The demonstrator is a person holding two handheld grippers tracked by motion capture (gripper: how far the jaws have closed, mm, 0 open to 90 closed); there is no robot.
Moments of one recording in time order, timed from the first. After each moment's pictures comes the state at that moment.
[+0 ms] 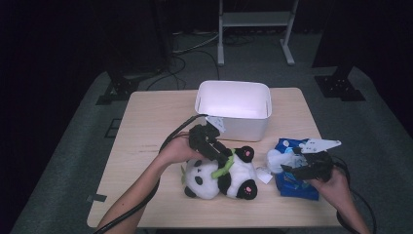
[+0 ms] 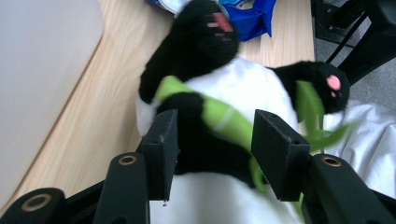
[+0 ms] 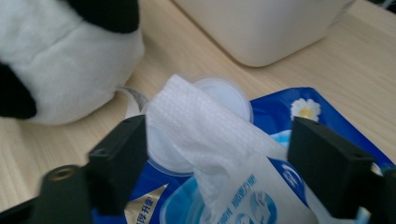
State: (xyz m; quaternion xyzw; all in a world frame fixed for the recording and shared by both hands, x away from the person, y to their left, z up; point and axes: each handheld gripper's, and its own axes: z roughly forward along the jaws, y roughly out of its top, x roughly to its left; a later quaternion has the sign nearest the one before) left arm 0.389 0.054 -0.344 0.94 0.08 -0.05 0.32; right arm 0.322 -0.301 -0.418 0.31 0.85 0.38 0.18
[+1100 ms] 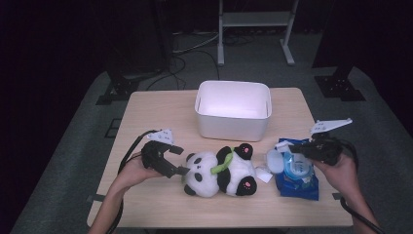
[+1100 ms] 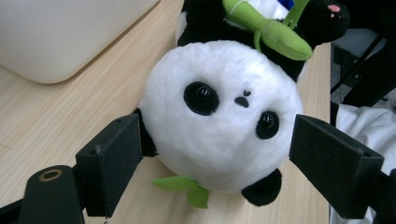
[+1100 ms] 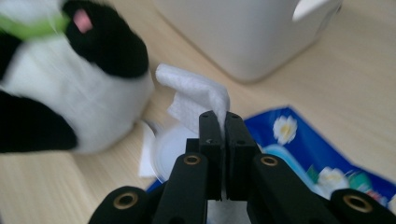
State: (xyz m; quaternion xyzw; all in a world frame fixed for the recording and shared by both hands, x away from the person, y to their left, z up) left arm 0.349 0.180 -0.371 0.90 0.17 0.00 0.41; right arm 0.337 -0.313 -0.361 0.37 0.83 0.40 0.12
